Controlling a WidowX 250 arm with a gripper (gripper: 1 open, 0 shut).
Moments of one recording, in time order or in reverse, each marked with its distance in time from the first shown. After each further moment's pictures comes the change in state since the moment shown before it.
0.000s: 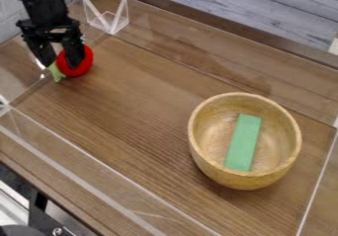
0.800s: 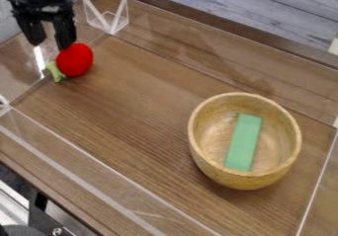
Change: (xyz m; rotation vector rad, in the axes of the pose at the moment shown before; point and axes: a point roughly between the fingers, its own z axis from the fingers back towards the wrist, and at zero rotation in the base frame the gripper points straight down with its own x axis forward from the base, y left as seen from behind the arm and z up) arm 0.008 -0.006 0.022 0.081 0.044 -0.094
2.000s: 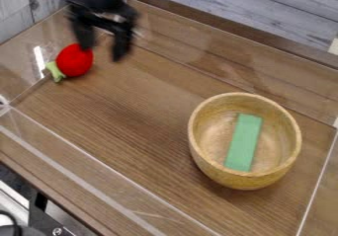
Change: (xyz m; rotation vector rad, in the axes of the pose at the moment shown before) arm -0.020 -0.065 0.030 0.071 0.013 -0.010
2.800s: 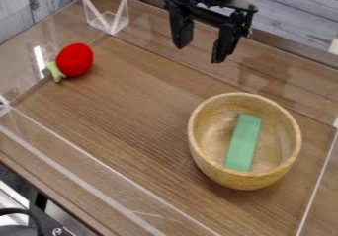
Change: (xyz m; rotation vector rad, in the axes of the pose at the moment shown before) arm 0.019 -0.153 0.019 0.006 0.044 -0.196
